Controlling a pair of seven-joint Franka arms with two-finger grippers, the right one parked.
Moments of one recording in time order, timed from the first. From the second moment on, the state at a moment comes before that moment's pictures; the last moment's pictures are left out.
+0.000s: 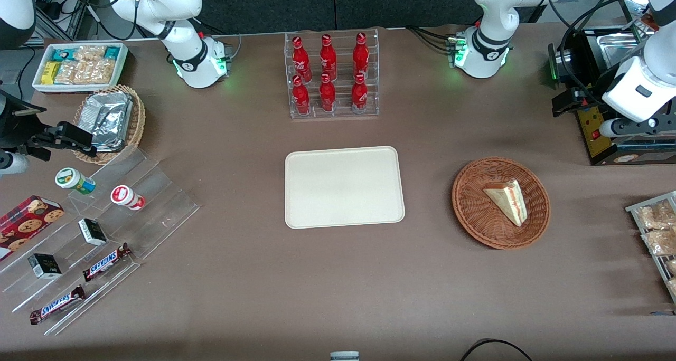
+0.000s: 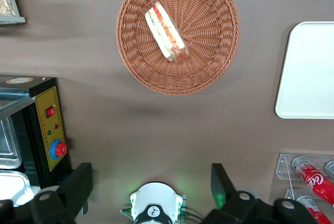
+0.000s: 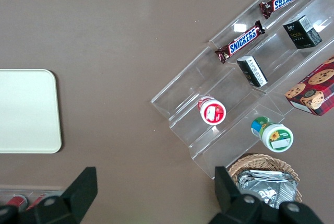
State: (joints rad) arm -0.01 -0.06 -0.05 -1.66 0.02 1.39 -0.12
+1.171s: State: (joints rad) arm -0.01 0.03 -0.02 -2.02 0.06 1.85 -0.25
